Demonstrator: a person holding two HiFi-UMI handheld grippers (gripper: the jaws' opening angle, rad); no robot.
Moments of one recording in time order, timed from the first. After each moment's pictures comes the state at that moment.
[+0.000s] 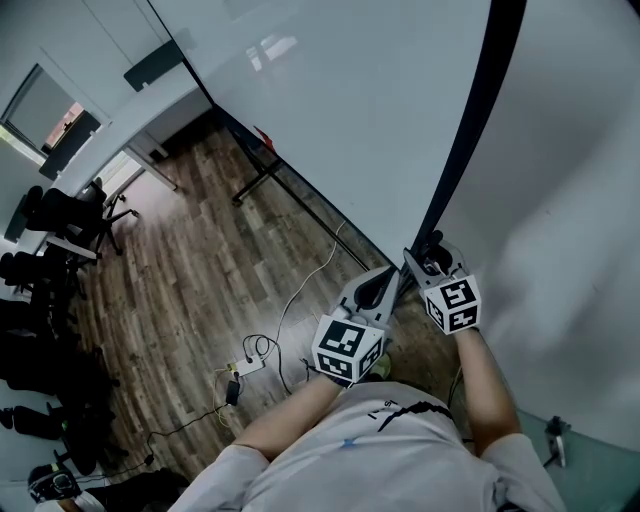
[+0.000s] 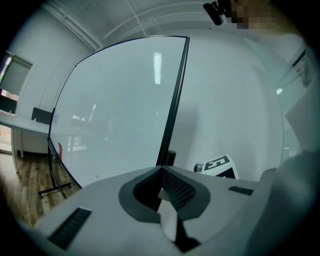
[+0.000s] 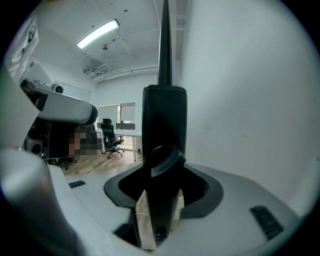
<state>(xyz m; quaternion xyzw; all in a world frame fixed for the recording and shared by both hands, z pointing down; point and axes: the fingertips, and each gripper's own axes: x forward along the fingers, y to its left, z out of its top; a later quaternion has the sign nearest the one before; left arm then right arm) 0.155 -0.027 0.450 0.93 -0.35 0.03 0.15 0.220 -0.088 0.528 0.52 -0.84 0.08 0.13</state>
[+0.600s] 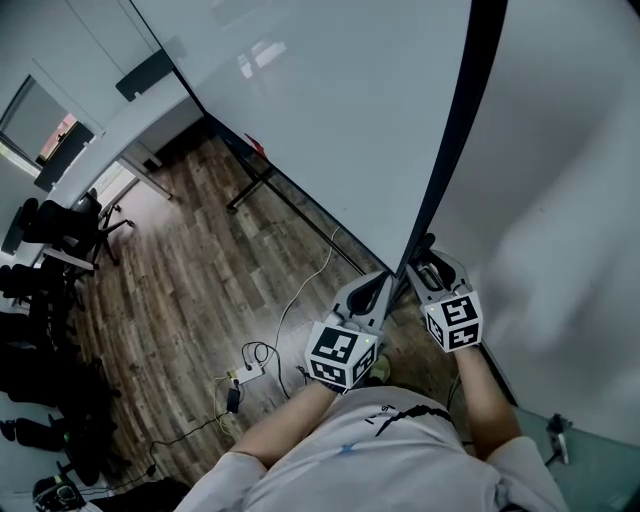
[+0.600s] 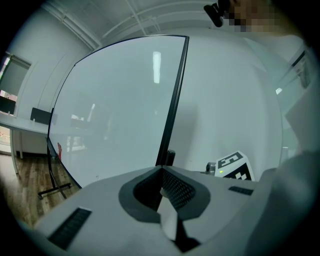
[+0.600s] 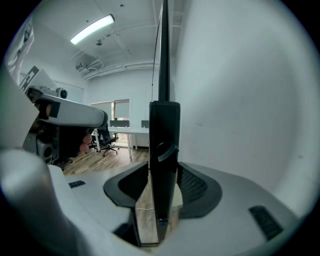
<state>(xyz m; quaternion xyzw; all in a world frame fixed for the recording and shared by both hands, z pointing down) 0.154 -0.027 0.449 0.93 -0.34 0.04 0.15 0.235 -0.060 0.523 0.55 -0.82 0.10 0.15</state>
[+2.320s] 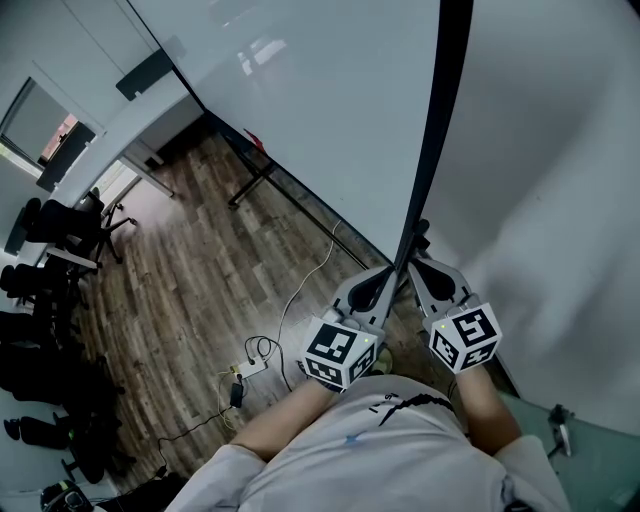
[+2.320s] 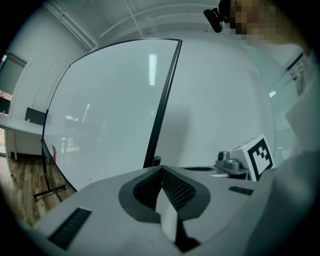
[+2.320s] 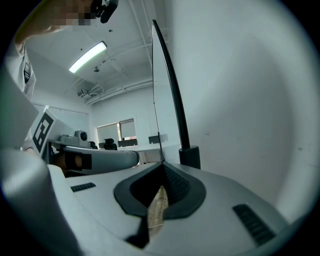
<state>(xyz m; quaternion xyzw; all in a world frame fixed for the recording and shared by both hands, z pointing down) 0.166 -0.001 0.425 0.94 -0.32 0.03 0.15 0.209 -0.010 0.441 0.52 -0.84 0.13 0.03</state>
